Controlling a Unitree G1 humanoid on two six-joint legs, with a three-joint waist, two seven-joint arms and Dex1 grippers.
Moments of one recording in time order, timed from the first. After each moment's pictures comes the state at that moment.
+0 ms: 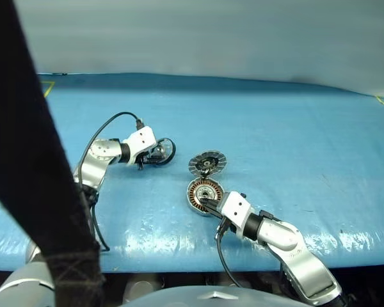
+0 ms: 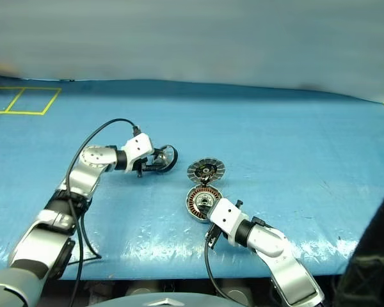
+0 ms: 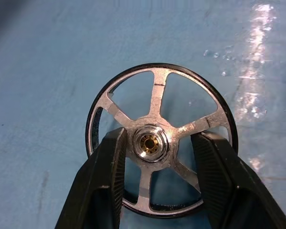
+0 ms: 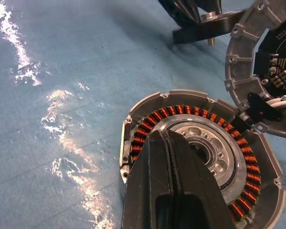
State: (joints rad) left arm -0.55 0.52 -0.19 0.40 -0.03 0.03 -1.11; right arm 0.20 -0.46 0.29 -0.47 0.06 0.23 0.60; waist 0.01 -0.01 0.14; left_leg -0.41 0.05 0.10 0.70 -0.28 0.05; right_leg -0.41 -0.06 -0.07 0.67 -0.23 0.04
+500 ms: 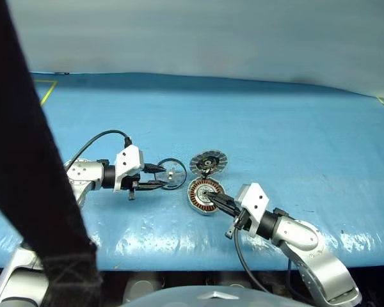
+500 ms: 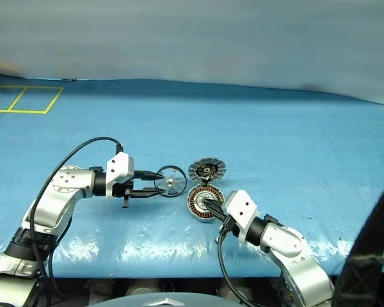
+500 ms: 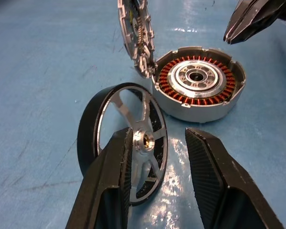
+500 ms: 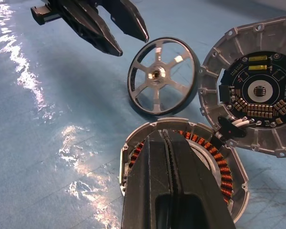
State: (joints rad) left arm -0.28 0.64 -0.14 -0.14 -0.26 0.25 -1.17; right arm 0.23 -0.50 0.19 -0.59 0.22 0.32 0.63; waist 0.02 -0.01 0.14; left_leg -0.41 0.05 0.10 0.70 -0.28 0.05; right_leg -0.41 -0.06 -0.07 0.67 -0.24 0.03
